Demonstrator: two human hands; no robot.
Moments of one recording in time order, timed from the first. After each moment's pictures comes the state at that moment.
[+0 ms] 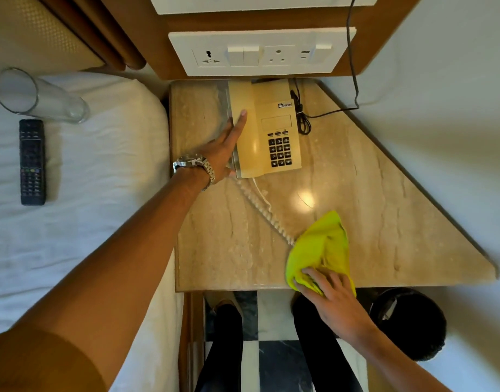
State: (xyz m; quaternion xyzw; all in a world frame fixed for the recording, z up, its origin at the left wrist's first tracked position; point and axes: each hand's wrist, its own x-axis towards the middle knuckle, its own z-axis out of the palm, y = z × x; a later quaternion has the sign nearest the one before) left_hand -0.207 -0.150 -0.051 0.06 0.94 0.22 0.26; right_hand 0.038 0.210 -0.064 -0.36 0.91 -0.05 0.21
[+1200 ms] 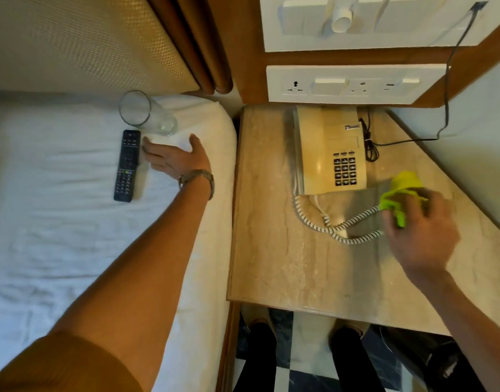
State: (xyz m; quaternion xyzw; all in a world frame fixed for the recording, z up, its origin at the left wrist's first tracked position) left_hand -0.180 -0.276 -0.012 -0.55 0.74 0.31 -0.23; right_hand -0.147 0.148 -0.041 -0.10 0.98 -0.08 -0.14
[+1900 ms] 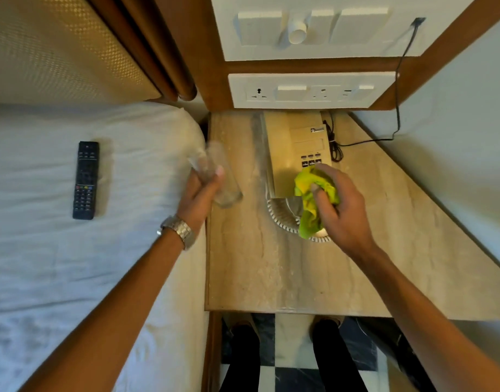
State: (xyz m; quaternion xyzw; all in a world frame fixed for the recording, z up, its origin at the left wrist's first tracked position) left_hand -0.129 -0.224 -0.018 -0.27 0.69 0.67 0.06; right_hand -0.165 0.067 0.009 -0.07 0.87 -0.48 0.08
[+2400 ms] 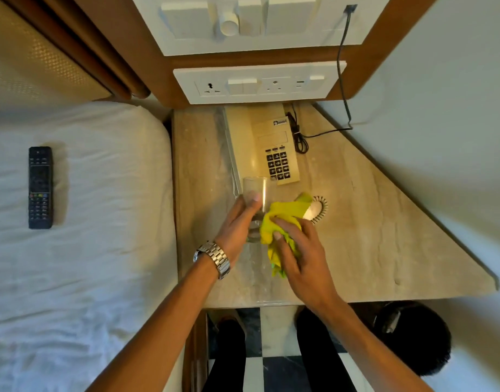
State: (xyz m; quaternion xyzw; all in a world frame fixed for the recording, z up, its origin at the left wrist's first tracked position) left_hand -0.107 -0.079 -0.010 -0.30 0.57 0.72 0.27; right_hand -0.072 0.086 0.017 -0.05 0.85 -0.50 0.13
